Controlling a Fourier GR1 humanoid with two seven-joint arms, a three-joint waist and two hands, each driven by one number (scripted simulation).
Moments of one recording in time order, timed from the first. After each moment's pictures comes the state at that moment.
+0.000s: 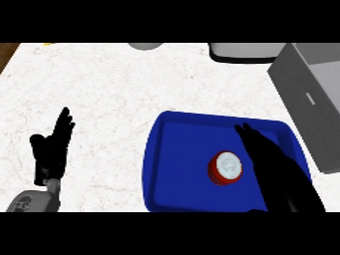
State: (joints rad) left arm -0.10 0.26 -0.10 -1.29 0.15 0.31 0.00; right arm -0.21 -0.44 0.60 -2.12 0.56 0.18 1.11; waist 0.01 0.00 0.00
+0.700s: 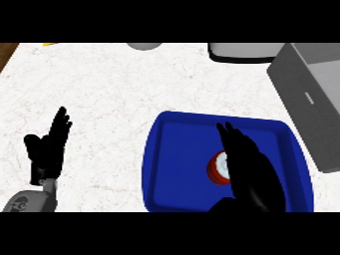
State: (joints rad) left arm -0.09 0.26 -0.07 -1.29 0.15 0.28 -0.01; right arm -0.23 -0.25 0.64 -1.96 0.70 0.21 1.13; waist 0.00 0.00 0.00
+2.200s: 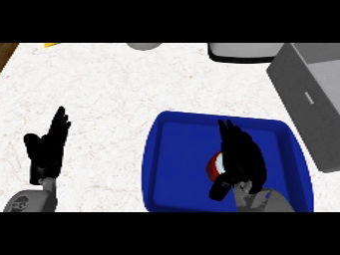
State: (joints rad) left arm -0.10 0.22 -0.01 -1.29 0.09 0.24 0.00; right arm -0.21 -0.08 0.47 -1.69 0.88 0.34 1.00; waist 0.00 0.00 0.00
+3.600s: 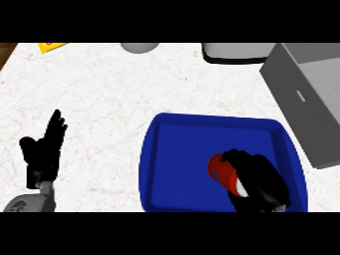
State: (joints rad) left arm -0.07 0.19 0.05 -1.31 0.04 0.22 0.01; right arm -0.04 -0.35 0.53 -1.68 0.97 0.22 0.34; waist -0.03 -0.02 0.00
